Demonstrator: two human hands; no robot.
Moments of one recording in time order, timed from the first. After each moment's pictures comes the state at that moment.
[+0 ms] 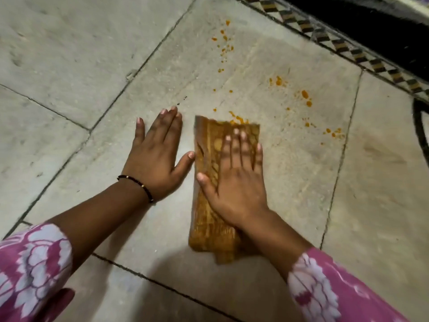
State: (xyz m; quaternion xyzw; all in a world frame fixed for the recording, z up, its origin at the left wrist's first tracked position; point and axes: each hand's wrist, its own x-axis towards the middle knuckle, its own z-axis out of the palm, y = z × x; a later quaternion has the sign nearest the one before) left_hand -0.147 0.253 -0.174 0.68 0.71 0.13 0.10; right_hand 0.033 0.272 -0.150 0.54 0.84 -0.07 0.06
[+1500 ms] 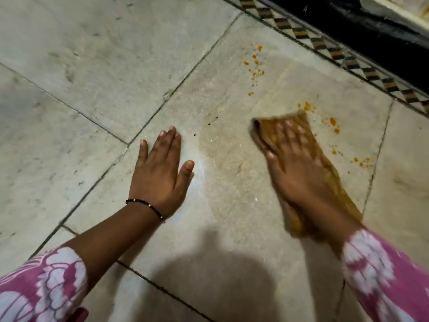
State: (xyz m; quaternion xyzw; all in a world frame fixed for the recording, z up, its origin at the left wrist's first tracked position) left_hand -0.174 0.233 -0.173 0.60 0.78 0.13 0.12; right_hand 0.069 0.364 -0.153 0.56 0.83 -0.07 0.06
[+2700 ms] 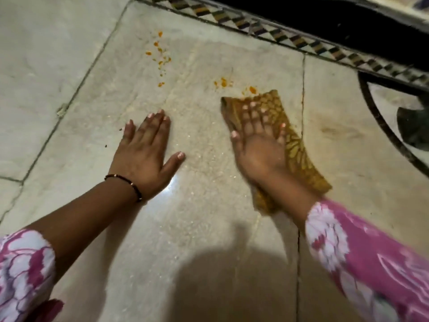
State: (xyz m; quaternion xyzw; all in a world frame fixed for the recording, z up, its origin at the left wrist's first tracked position) left_hand -0.113 0.324 -0.178 0.75 0.66 0.05 0.08; right_hand 0.122 0.372 -0.166 0.67 0.73 -0.08 0.01
